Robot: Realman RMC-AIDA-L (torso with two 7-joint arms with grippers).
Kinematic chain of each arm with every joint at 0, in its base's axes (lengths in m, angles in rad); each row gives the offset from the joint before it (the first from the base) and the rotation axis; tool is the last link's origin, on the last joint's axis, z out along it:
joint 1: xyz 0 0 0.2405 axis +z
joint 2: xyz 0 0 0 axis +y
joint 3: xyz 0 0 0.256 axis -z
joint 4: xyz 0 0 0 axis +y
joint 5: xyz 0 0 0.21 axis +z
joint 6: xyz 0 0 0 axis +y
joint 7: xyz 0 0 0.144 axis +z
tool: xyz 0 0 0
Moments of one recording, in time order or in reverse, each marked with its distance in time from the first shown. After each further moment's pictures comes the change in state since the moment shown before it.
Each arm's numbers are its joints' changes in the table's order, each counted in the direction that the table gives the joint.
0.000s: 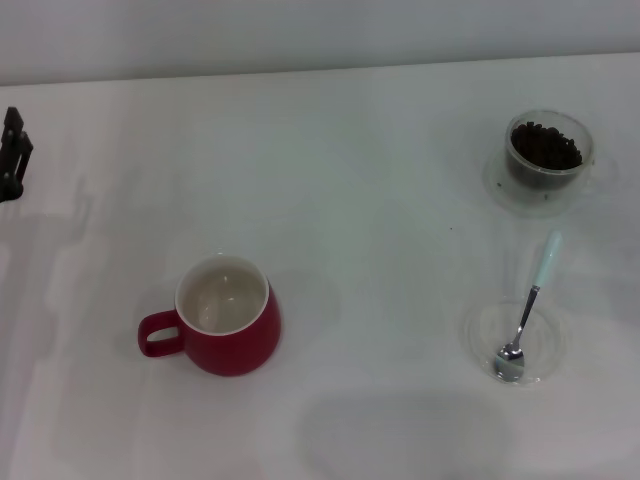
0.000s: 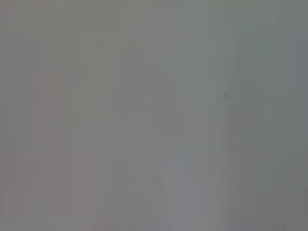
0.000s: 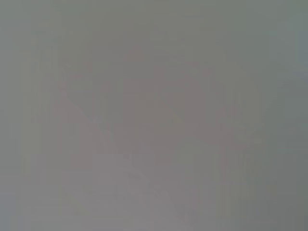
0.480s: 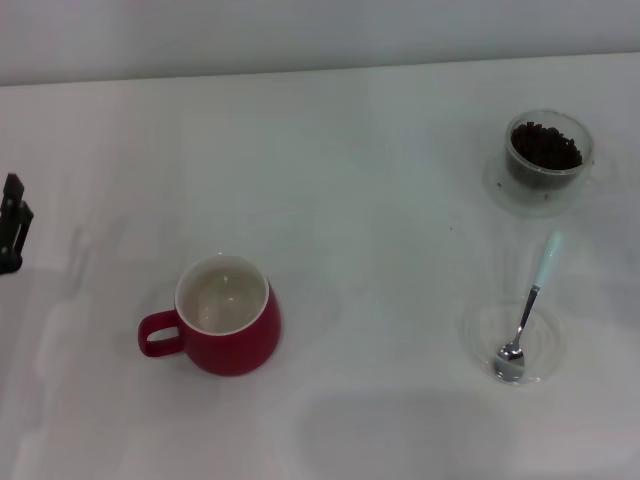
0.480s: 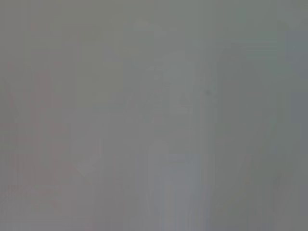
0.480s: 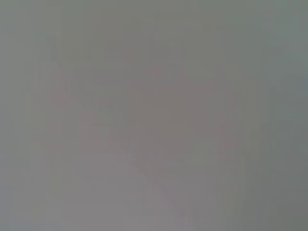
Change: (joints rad) left arm 0.155 -0.002 -0.064 0.044 0.056 0.110 0.000; right arm -0.008 0.000 0.000 0.012 -0.002 0.004 0.004
